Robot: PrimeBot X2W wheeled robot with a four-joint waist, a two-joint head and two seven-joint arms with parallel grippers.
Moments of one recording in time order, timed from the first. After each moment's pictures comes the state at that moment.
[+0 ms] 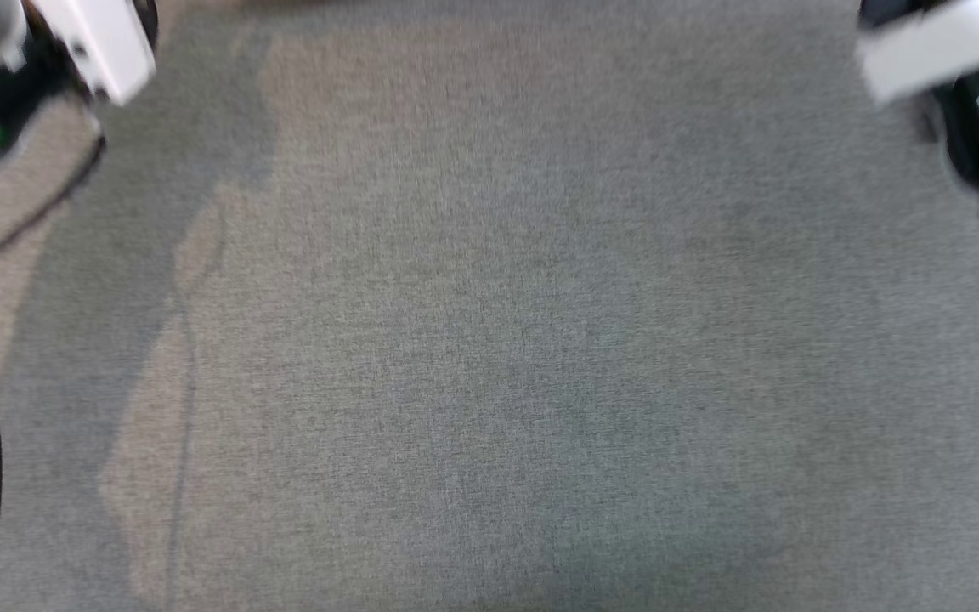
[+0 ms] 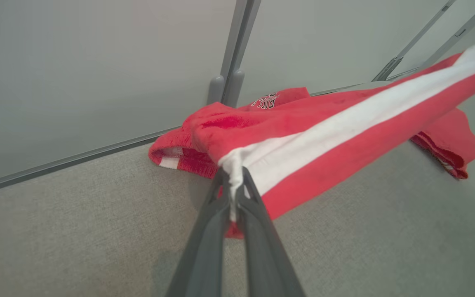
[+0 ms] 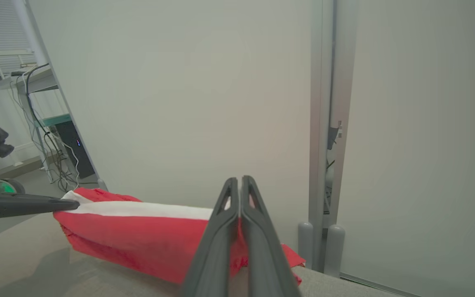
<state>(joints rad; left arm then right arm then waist) -1.39 0.62 -1.10 0.50 -1.32 -0.13 0.21 -1.17 -0.44 0.67 0.40 0.84 0.13 -0.26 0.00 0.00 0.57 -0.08</state>
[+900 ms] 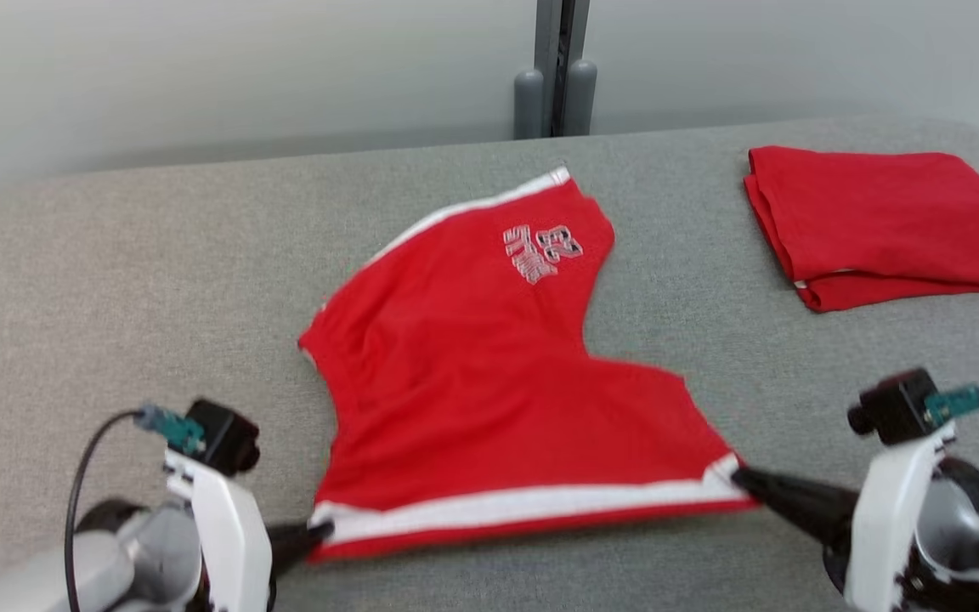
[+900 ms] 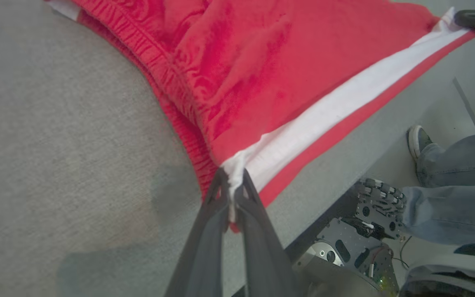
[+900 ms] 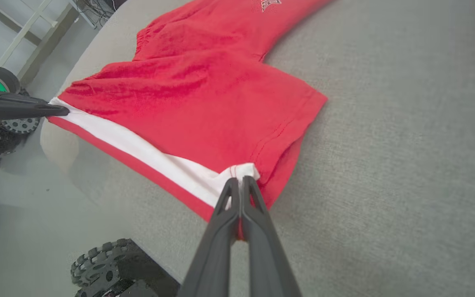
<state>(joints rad) -0.66 0.86 -1.28 -0.06 -1.38 0.10 0.33 -0.46 -0.77 0.93 0.06 1.21 0.13 0.22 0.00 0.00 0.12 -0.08</state>
